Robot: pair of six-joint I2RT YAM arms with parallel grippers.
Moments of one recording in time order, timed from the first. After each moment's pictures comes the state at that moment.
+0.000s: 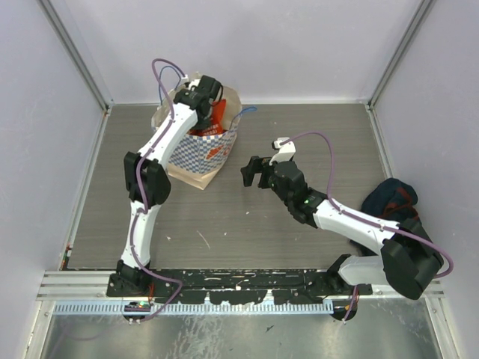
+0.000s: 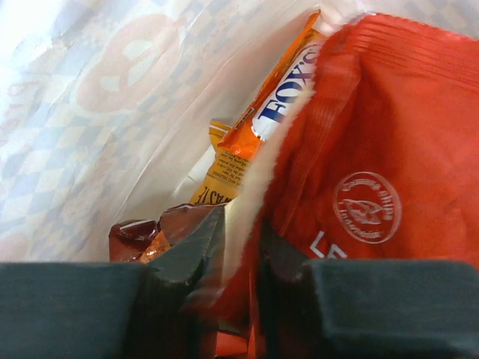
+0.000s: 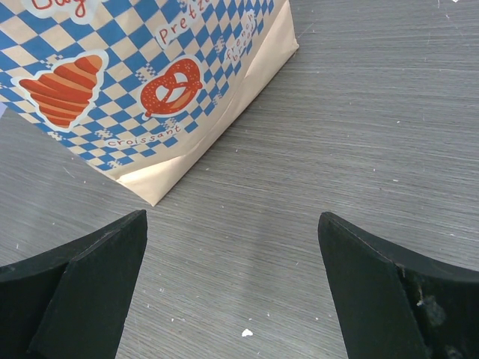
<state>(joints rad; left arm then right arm) -0.44 2.30 2.37 -1.10 -0.51 -0.50 0.73 1.26 0.70 0.28 0.29 0.45</state>
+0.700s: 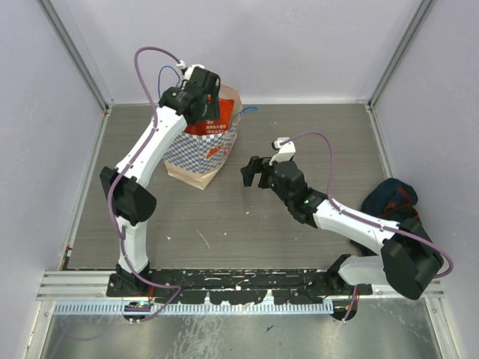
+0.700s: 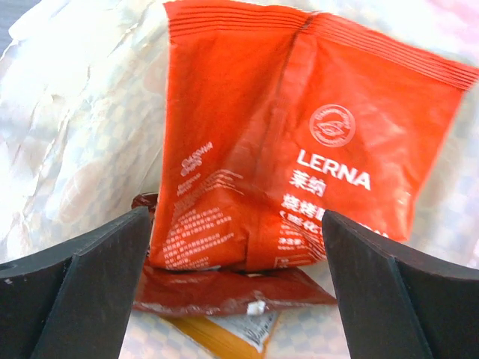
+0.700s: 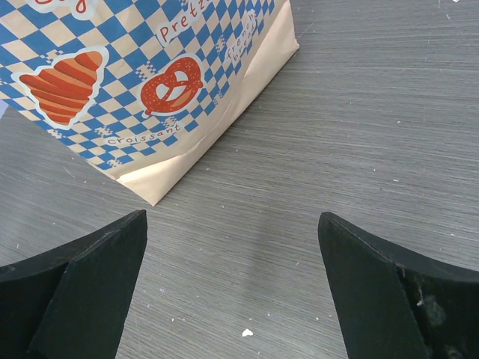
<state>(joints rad) -0.49 2.03 2.22 -1.02 -0.51 -0.45 0.73 1.26 0.70 0.28 0.29 0.45</state>
